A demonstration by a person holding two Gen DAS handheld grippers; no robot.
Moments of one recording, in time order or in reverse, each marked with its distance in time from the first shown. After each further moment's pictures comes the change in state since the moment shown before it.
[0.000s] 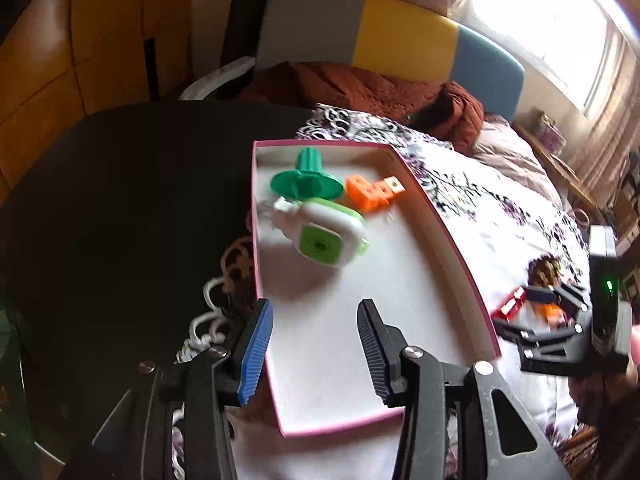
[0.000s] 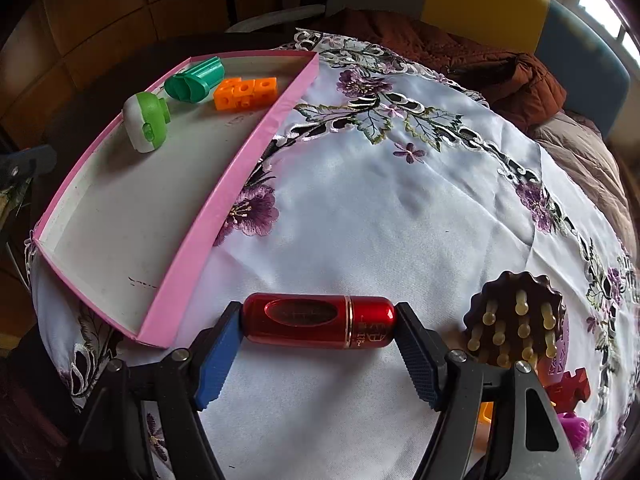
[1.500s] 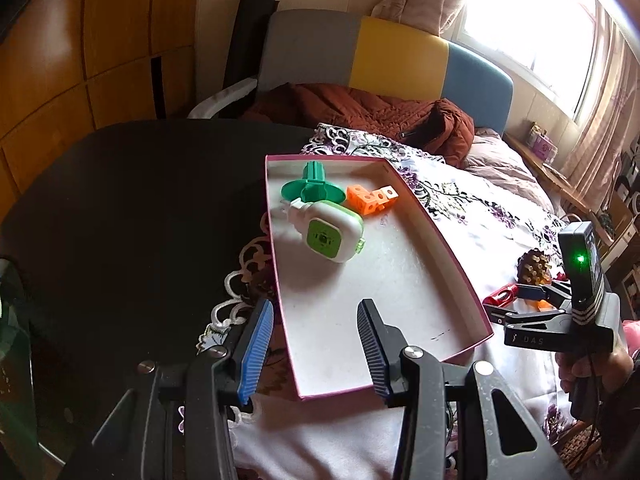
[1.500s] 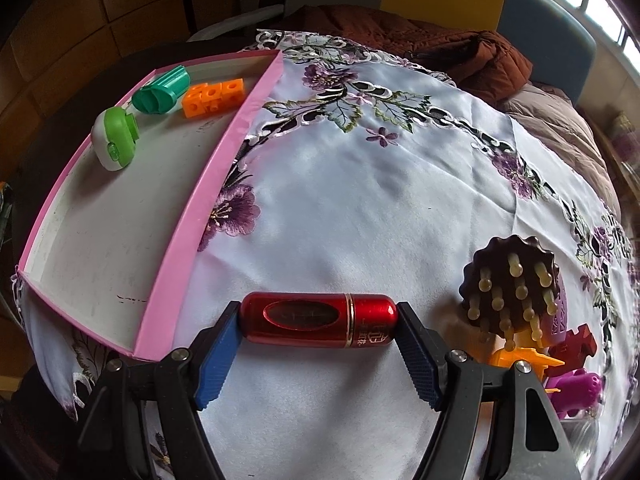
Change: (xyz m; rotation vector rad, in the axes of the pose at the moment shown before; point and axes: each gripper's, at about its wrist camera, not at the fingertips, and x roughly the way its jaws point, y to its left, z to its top) left arm -0.029 0.016 -0.021 -0.002 -0.088 -0.006; right arm 0.003 0.002 -0.003 0.132 0.007 -0.084
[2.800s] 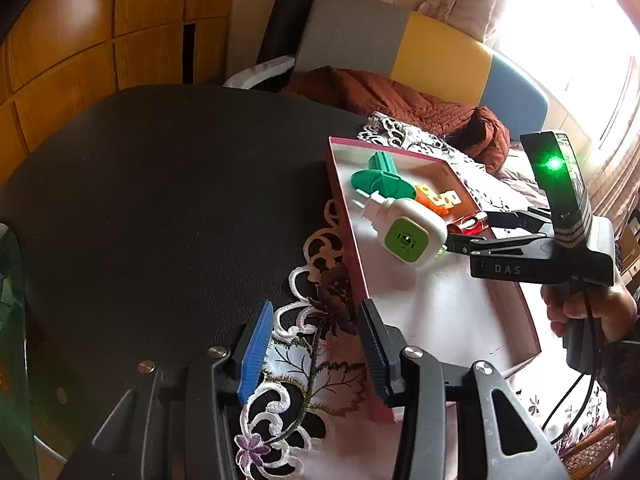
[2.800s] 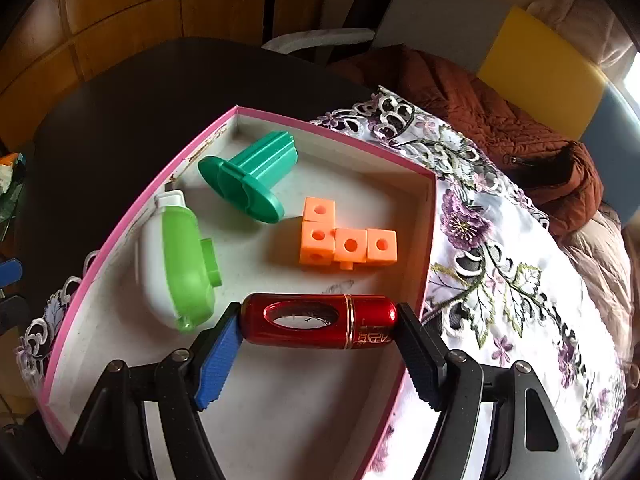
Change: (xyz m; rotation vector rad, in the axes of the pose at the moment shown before) left arm 0.033 0.064 0.005 -0.114 0.058 0.026; right arm 0.040 0.116 0.132 -0.277 -0.045 0.034
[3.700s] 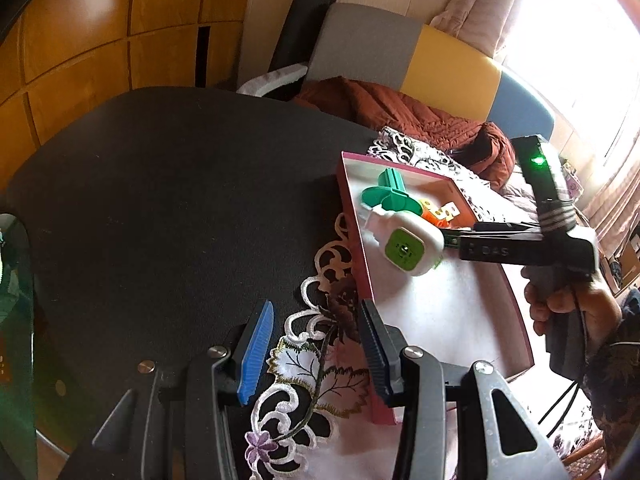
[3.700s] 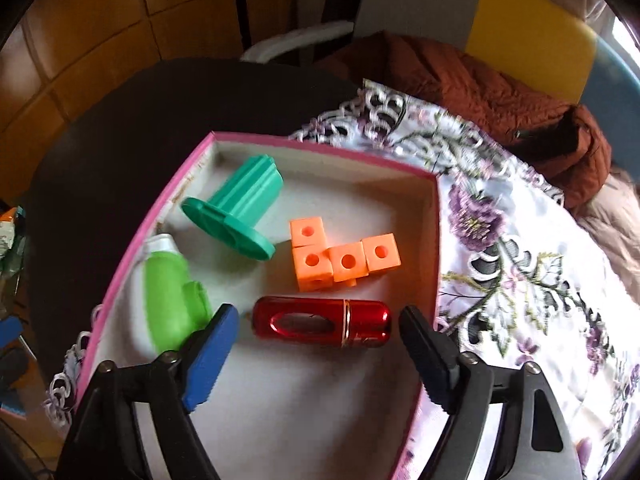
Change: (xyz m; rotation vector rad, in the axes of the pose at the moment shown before) left arm -0.016 0.005 0.002 -0.042 -0.037 0.017; right arm 0.004 -0.013 0.013 0.141 -0.021 0.061
